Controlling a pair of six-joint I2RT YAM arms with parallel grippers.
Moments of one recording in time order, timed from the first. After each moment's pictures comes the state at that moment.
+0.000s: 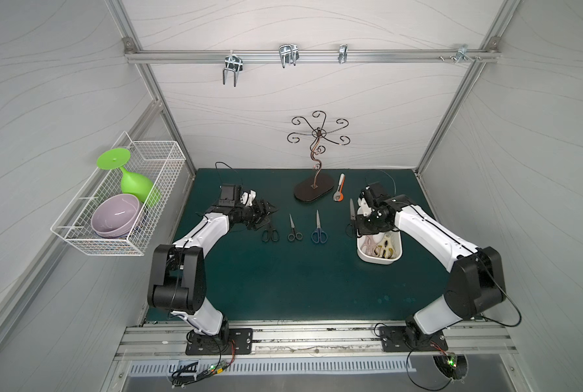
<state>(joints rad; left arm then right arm) -0.06 1.59 1.06 -0.34 0.75 -0.76 0.45 1.57 1.28 -0.90 -0.01 0.23</state>
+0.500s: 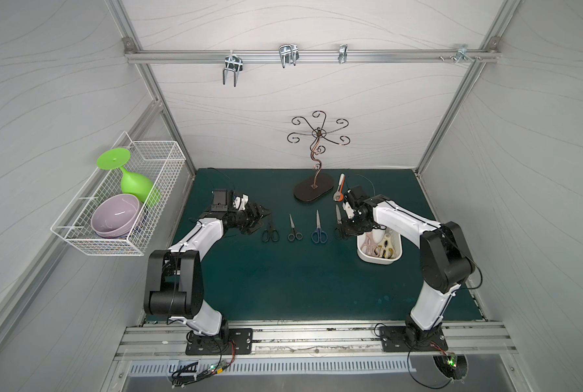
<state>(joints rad) 0.00 1.56 0.99 -0.32 0.77 -0.76 0.49 1.82 1.31 -0.78 -0.03 0.22</state>
